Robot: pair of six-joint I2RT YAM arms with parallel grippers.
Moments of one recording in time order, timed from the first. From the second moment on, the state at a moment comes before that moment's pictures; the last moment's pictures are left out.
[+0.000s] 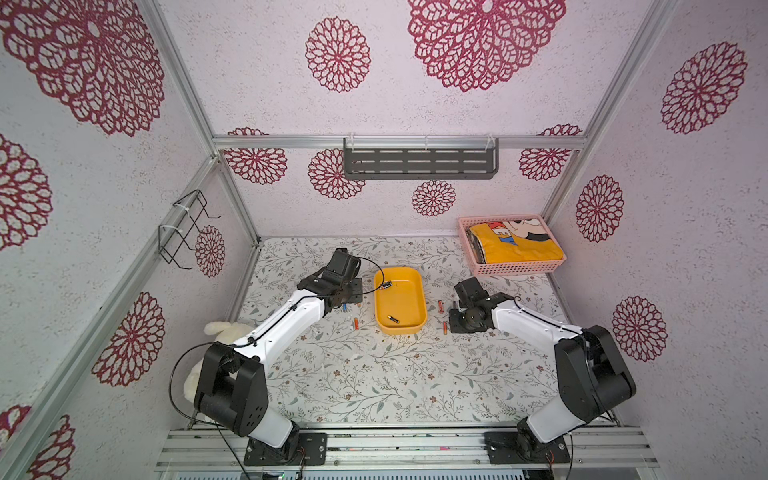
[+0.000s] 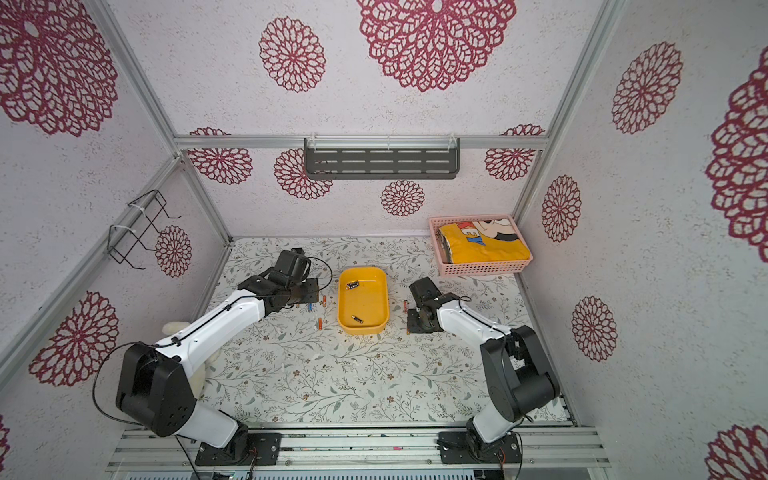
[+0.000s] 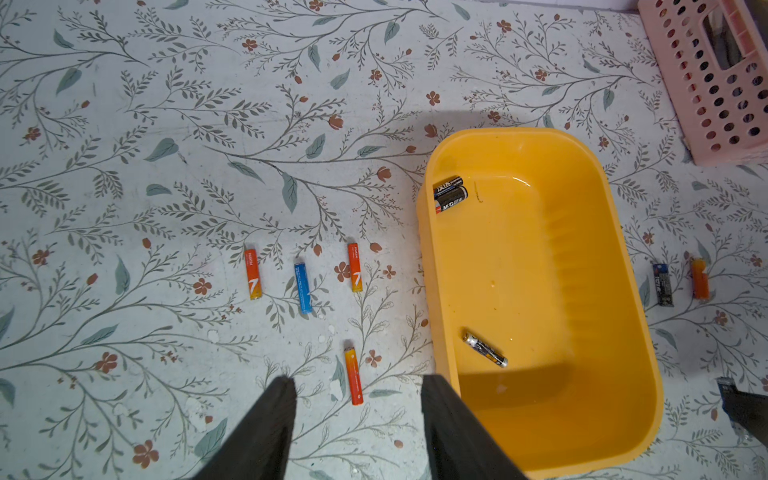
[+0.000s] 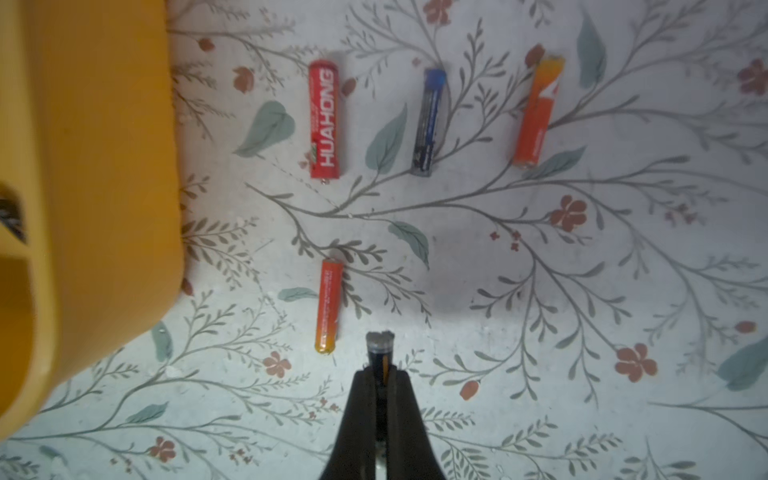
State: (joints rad) left arm -0.45 1.55 1.22 -0.58 -0.19 -0.40; right arm 0.45 1.60 0.97 -0.56 0.06 0.39
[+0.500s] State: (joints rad) left arm -0.45 1.55 1.22 -0.58 -0.19 -0.35; right arm 0.41 1.72 0.96 -0.39 0.11 0.38
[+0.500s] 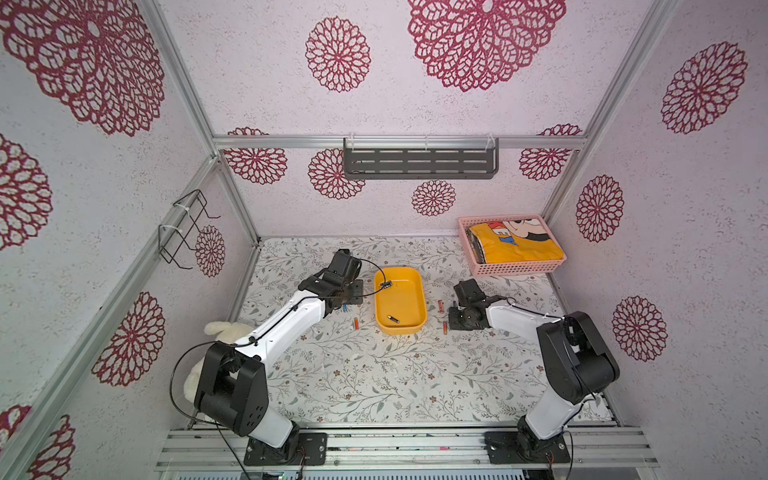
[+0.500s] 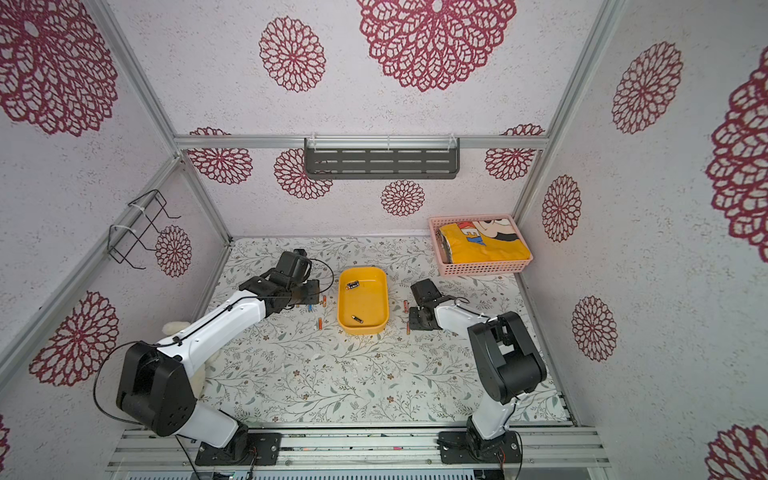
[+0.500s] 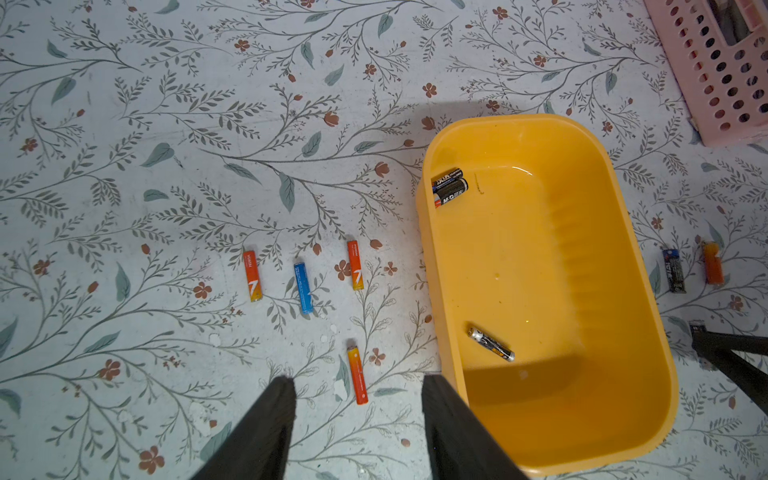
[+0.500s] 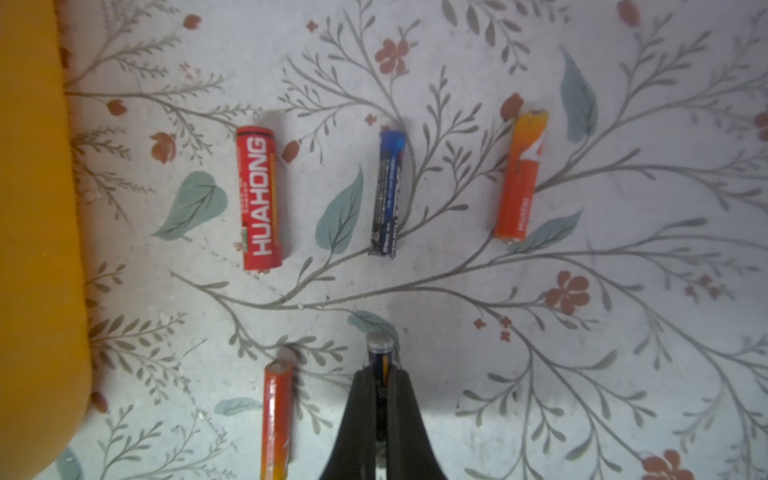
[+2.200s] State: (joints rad) left arm -0.60 2.42 2.29 -1.04 -0.07 0.02; right arm 0.37 1.13 0.54 -0.03 0.16 0.37
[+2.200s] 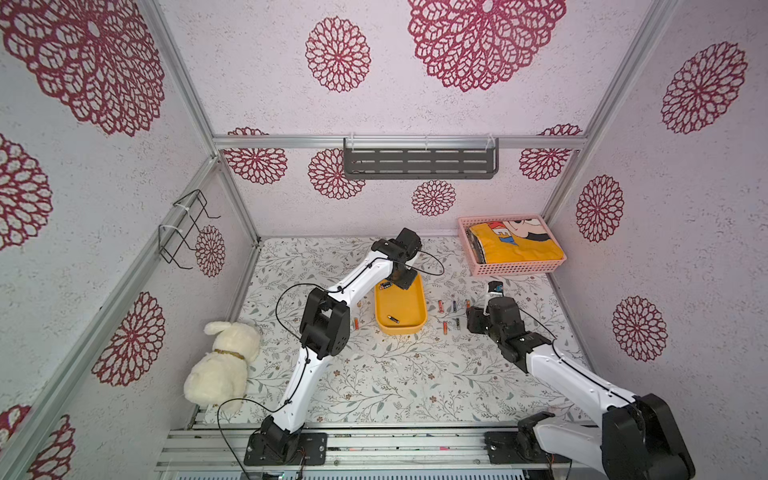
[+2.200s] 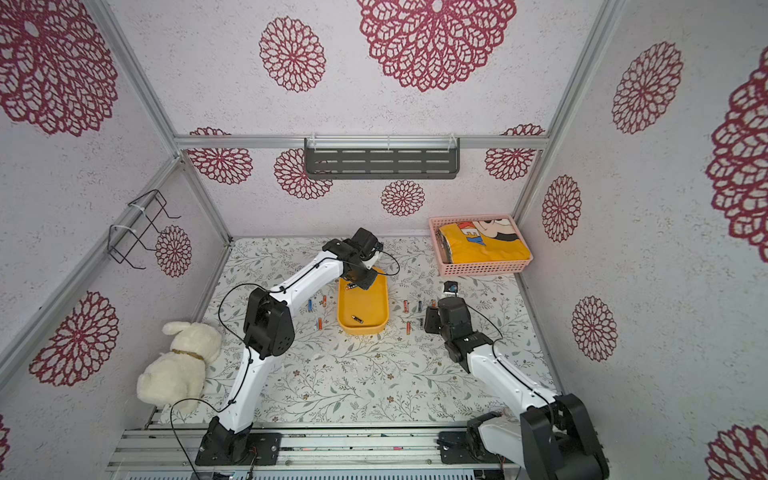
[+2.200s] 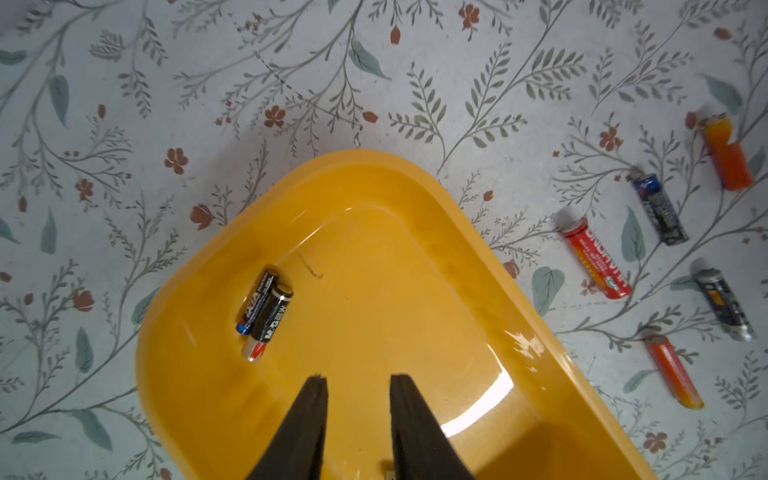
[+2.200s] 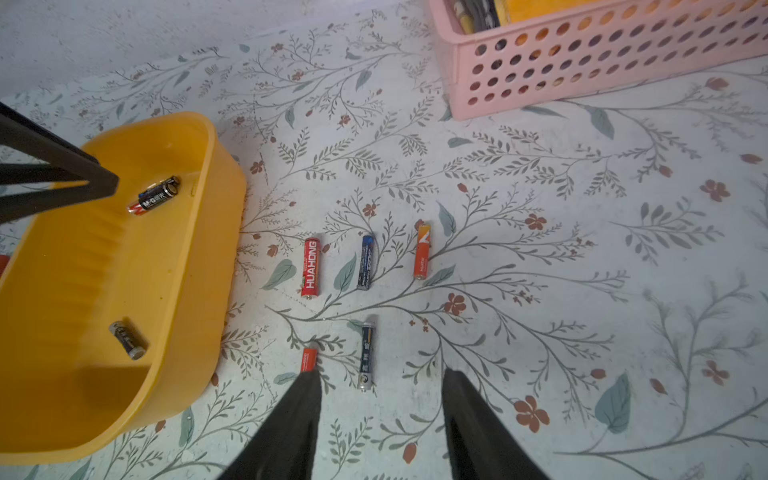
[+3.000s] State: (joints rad) left arm -0.52 2.58 2.37 -1.06 -0.11 0.11; right arm 0.37 1.04 0.43 0.19 0.15 0.33
